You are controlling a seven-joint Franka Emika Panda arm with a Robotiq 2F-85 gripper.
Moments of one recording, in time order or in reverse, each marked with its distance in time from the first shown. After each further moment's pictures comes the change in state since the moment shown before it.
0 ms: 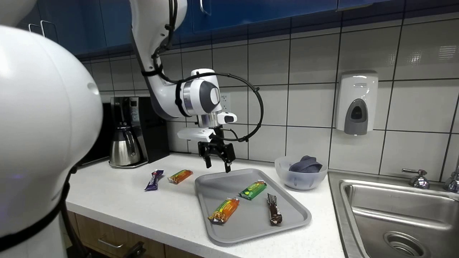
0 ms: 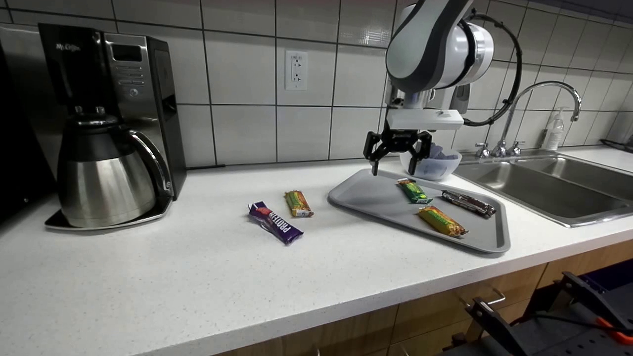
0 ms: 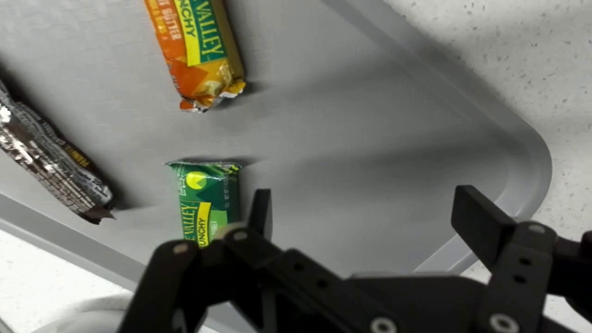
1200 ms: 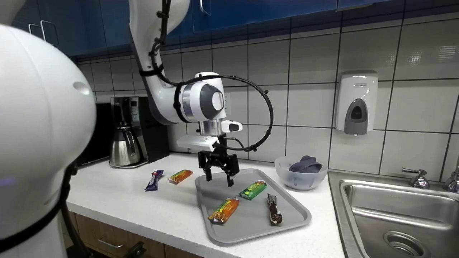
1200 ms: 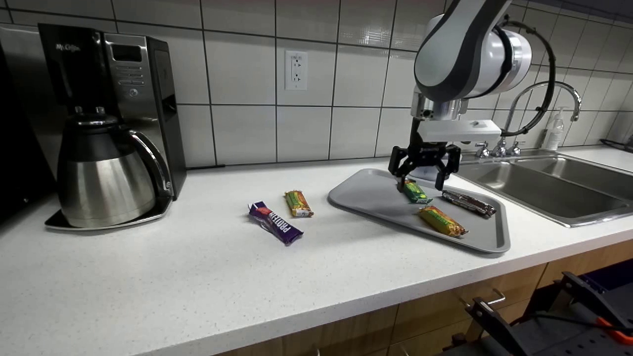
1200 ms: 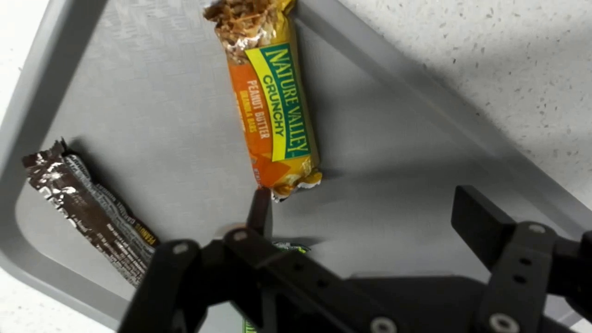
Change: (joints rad) arm -0.090 -0.062 0.023 -0.140 -0.006 0.002 -0.076
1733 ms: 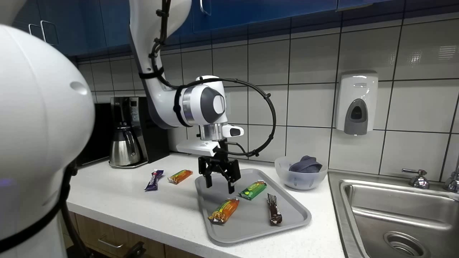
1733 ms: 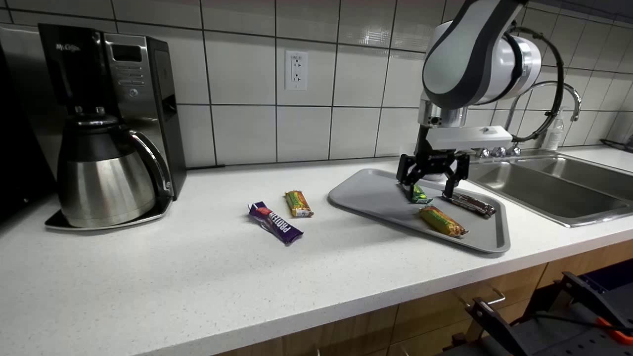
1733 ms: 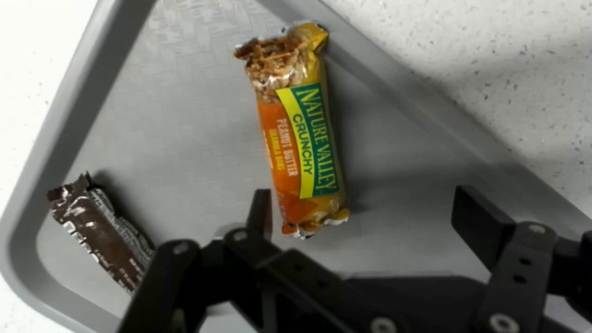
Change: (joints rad) arm -0.017 0.000 -0.006 -0.036 -0.025 0.000 0.004
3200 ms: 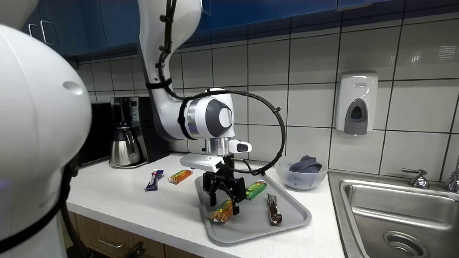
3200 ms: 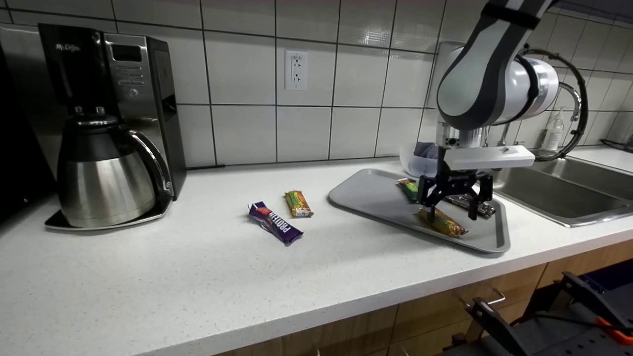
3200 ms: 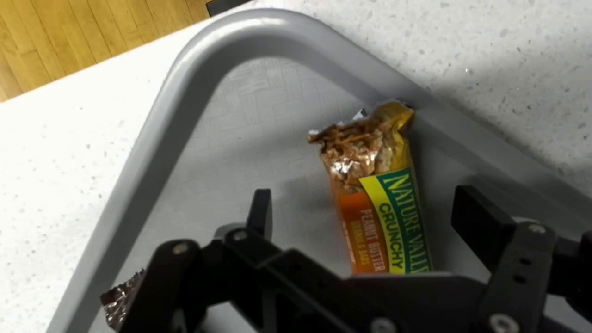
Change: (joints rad) arm -0.036 0.059 -0.037 -0.041 0.000 0.002 0.014
